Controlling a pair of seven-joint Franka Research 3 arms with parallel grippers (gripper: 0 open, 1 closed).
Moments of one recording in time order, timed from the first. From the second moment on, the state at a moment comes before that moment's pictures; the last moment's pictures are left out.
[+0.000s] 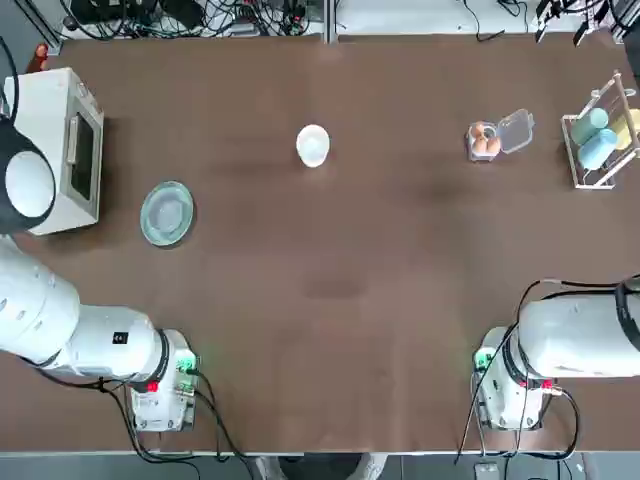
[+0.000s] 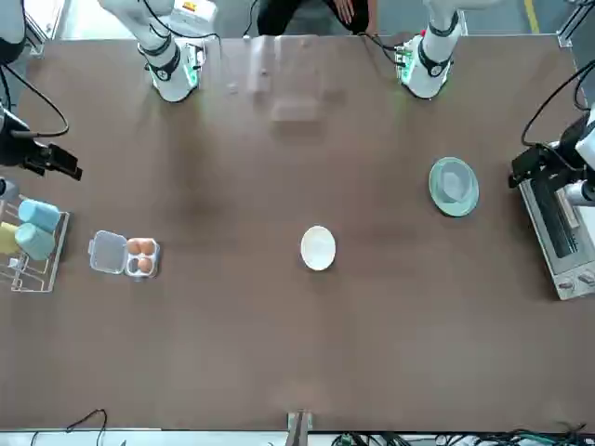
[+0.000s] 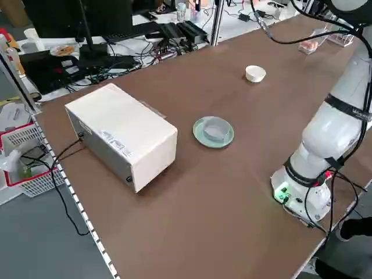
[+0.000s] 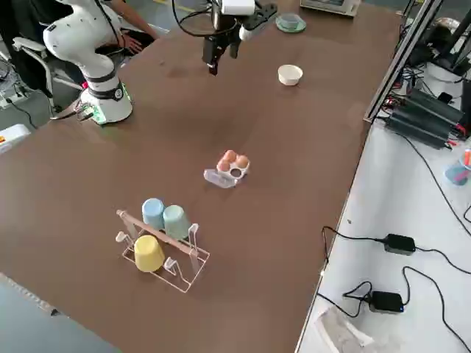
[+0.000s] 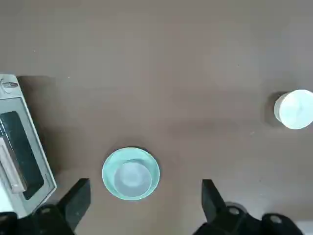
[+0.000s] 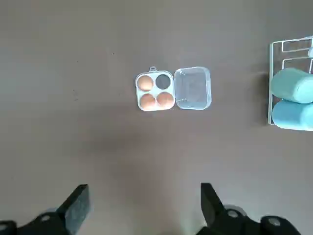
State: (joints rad) left arm -0.05 0.11 0.03 -1.45 -0.06 1.53 0.04; right arm -0.10 -0.01 0.03 -1.67 0.02 1.57 0.04
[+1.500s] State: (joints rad) left arm 0.07 0.44 0.03 -1.41 -0.51 1.62 1.06; right arm -0.05 0.19 0.03 -1.67 0.03 1.76 0.04
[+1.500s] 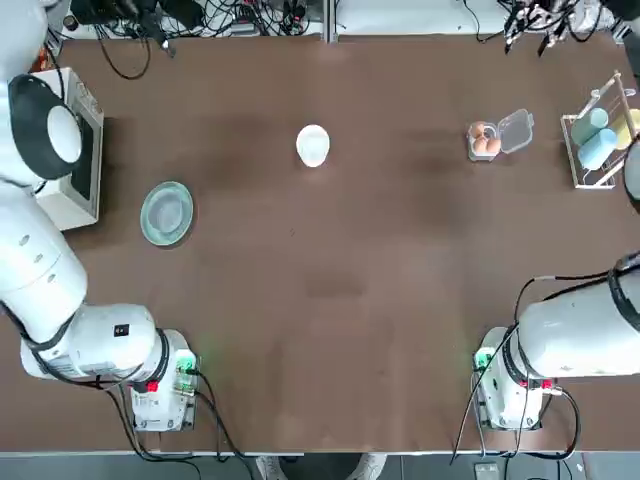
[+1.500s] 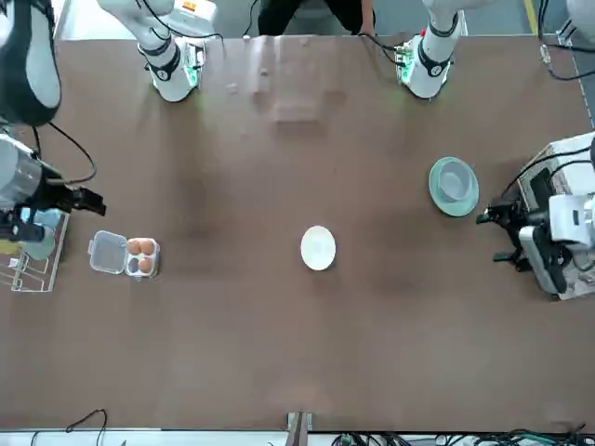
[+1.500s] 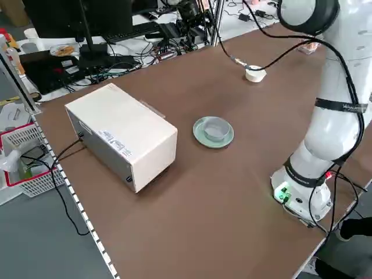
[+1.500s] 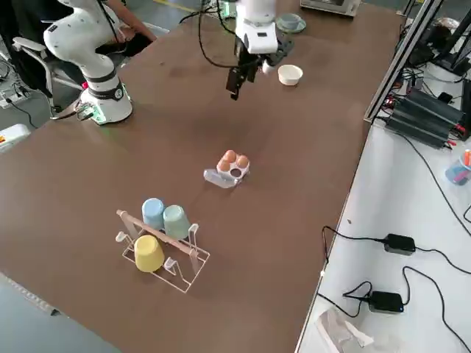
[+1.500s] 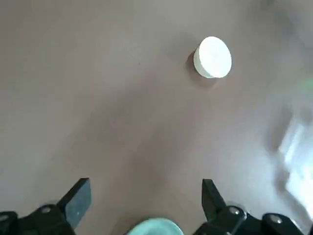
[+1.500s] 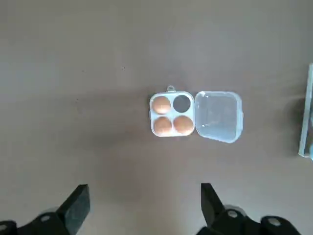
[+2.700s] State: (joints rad) left arm 0.01 0.61 -0.17 -1.76 -0.90 2.08 1.78; right arm -0.05 0.54 0.03 -1.71 0.03 2.09 0.02
